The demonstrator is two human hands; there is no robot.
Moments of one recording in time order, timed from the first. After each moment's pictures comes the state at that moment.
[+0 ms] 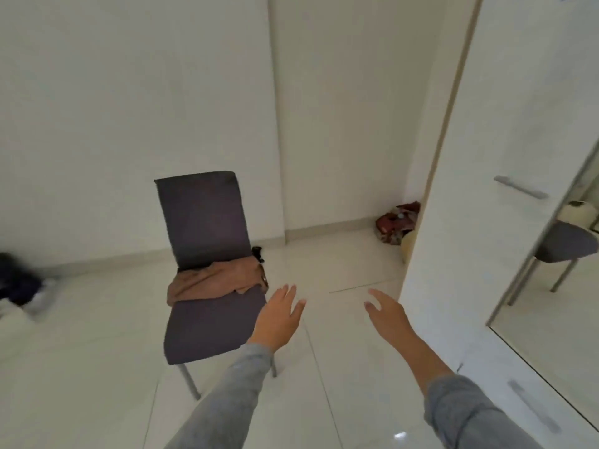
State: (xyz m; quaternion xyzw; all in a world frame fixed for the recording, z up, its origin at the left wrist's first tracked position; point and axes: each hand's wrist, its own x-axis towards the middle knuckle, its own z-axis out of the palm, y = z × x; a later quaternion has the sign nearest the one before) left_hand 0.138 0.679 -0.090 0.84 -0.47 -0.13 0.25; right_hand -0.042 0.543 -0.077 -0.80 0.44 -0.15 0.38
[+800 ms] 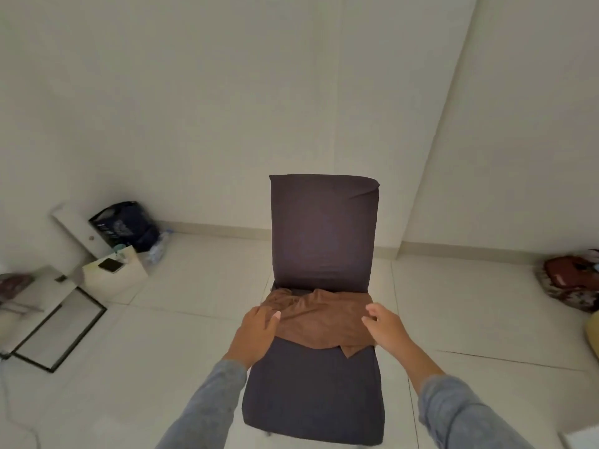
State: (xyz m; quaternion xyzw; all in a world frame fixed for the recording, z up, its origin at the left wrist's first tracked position) left_hand 0.595 0.713 -0.155 0.92 -0.16 -0.16 0.30; right_hand 0.485 0.471 -0.147 -0.83 0.33 0.04 0.45
